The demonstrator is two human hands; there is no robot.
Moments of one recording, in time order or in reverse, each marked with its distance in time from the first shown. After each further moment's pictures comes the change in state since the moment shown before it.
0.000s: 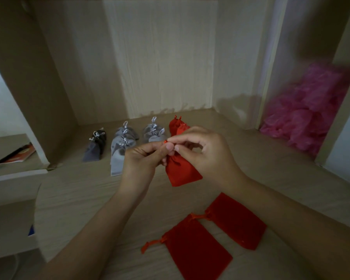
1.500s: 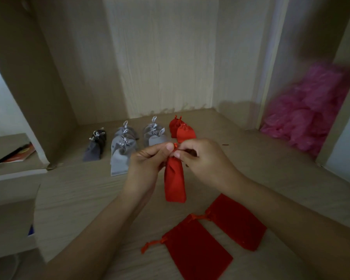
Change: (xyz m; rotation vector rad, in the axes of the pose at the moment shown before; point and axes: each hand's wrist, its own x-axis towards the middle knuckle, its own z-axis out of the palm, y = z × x) left_hand -0.003 -0.007 0.008 -0.080 0.026 -0.111; right_hand -0.001 0.002 0.005 -0.212 -0.192 0.248
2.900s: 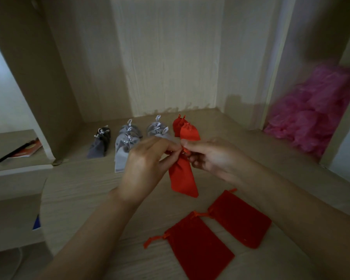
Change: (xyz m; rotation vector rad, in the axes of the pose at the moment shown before) left_hand -0.001 0.016 -0.015 0.991 -0.006 0.959; right_hand 0.006 -0.006 -0.011 0.847 -0.123 0.598
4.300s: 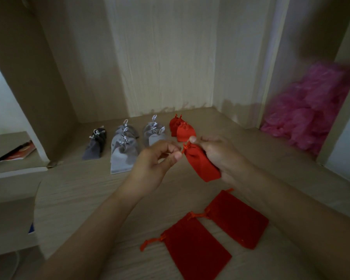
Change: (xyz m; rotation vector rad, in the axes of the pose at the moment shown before) left_hand -0.008 -0.010 0.021 -0.607 -0.337 -0.574; right_hand 0.010 0.011 -0.011 -0.082 0.214 -0.136
